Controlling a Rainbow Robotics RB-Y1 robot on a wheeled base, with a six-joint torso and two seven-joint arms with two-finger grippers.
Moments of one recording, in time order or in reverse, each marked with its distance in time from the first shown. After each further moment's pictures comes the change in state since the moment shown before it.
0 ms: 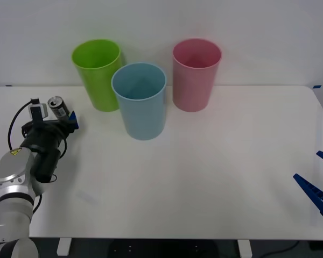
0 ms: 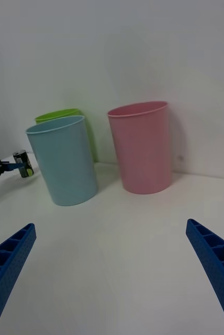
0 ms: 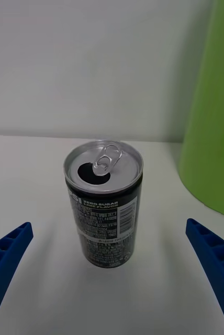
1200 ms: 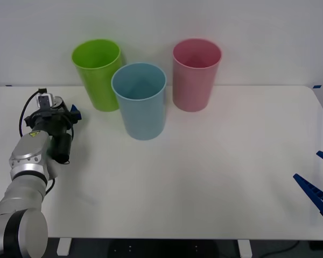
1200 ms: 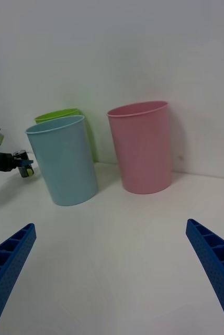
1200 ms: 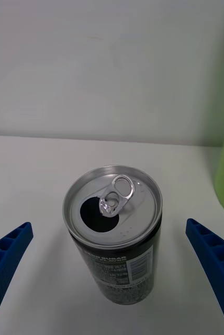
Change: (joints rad) right arm 0.000 0.000 0.000 0.000 0.000 0.000 0.000; left arm -0.166 0.000 -0.013 0.188 -0.058 0.224 -0.005
